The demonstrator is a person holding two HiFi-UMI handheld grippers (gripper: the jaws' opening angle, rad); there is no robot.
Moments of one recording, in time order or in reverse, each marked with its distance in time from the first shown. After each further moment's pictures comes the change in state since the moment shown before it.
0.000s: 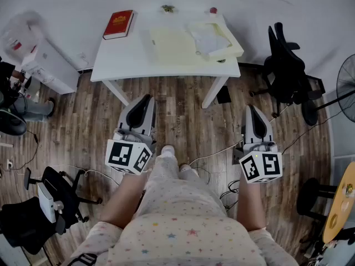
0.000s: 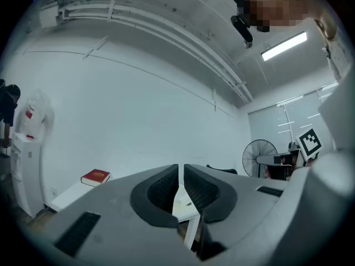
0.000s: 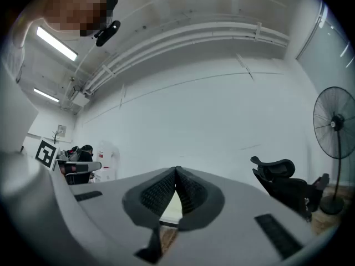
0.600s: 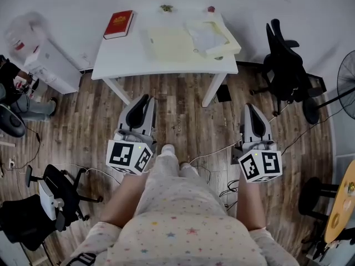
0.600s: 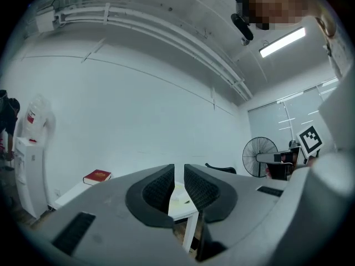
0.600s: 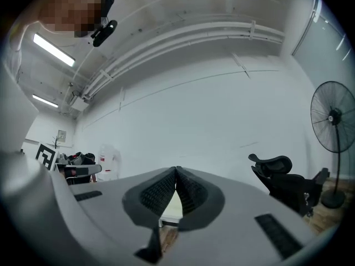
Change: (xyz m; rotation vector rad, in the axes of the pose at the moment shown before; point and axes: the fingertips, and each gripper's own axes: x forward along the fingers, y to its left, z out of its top) left arm -0.012 -0.027 0.001 0.018 0.004 0.012; right arm -0.024 -0.007 0.003 0.034 -0.005 0.009
